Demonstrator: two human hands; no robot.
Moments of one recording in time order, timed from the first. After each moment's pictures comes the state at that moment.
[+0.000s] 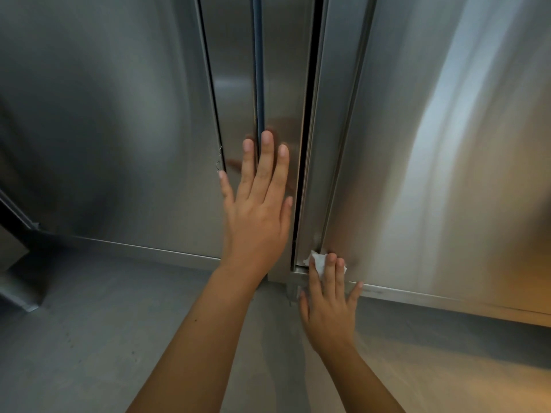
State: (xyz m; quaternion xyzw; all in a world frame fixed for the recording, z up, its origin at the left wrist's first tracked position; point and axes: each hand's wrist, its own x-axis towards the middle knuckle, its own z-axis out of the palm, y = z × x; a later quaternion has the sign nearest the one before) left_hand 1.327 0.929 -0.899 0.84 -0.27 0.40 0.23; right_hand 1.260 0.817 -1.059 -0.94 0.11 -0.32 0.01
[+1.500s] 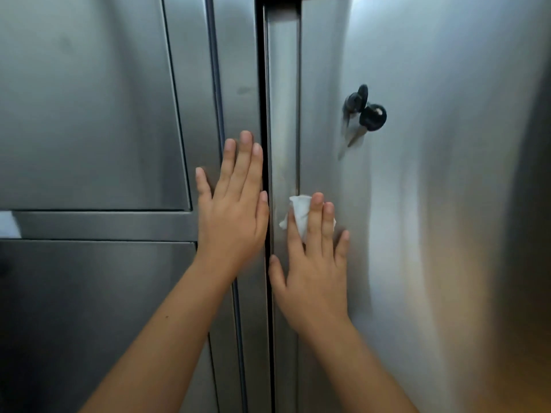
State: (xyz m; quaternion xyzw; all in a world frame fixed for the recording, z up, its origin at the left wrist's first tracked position) left_hand 1.368 0.908 -0.549 0.74 -0.31 0.56 0.20; right_hand 1.298 0.815 -0.608 -0.84 0.09 -0.53 0.02
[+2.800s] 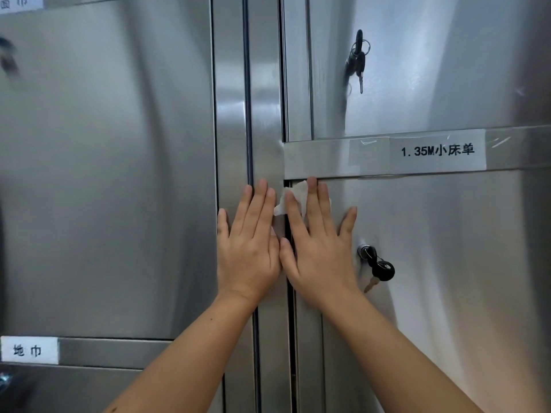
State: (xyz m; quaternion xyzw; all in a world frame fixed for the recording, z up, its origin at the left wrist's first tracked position) left_hand 1.389 0.911 -0.424 0.67 -0.29 0.64 0.22; right_hand 1.330 0.812 -0.423 -0.78 -0.02 -0.63 -0.03
